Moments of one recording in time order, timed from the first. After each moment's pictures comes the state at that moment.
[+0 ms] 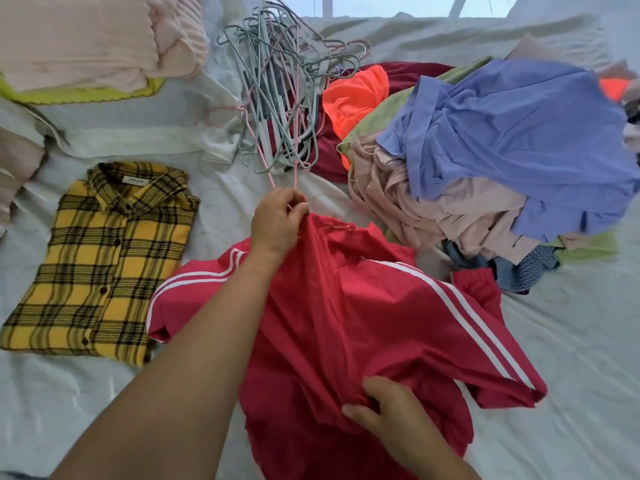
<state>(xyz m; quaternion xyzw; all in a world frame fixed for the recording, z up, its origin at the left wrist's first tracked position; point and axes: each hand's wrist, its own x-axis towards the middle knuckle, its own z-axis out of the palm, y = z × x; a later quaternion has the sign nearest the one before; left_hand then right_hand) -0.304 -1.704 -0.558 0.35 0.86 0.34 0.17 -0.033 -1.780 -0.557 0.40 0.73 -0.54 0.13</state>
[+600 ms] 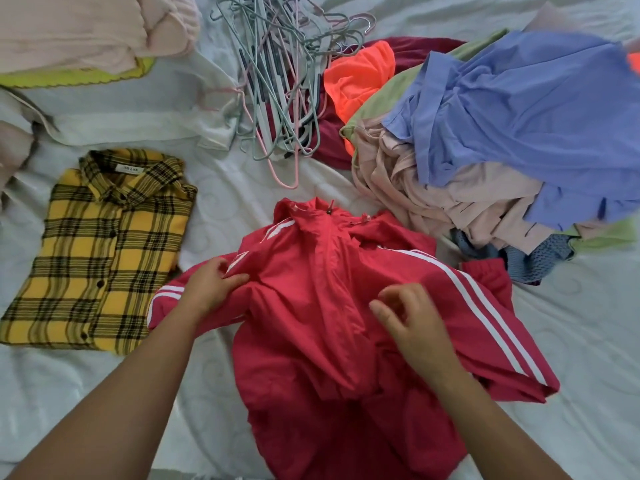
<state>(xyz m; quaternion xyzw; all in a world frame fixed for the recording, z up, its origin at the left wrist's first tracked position) -0.349 -1.827 -0.603 0.23 0.89 0.13 0.37 -0.060 -1.711 -0.580 0.46 0.76 -0.45 -0.09</state>
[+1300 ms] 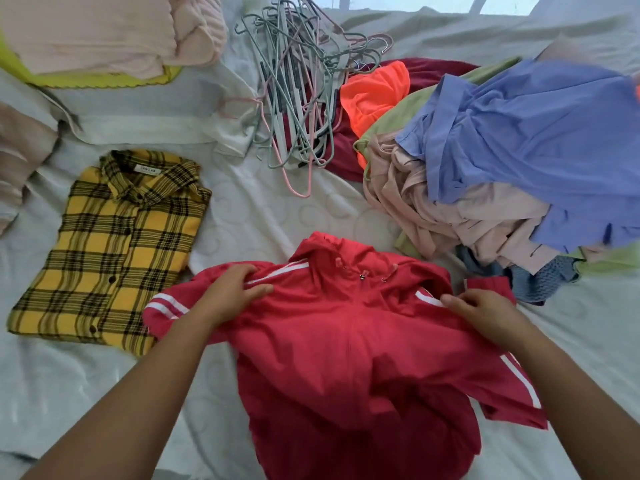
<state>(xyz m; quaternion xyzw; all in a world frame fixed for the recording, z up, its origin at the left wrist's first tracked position) -0.342 -1.831 -0.598 0.32 0.85 0.14 0.39 -0.016 -1.616 -0.574 0.55 0.71 -0.39 0.23</state>
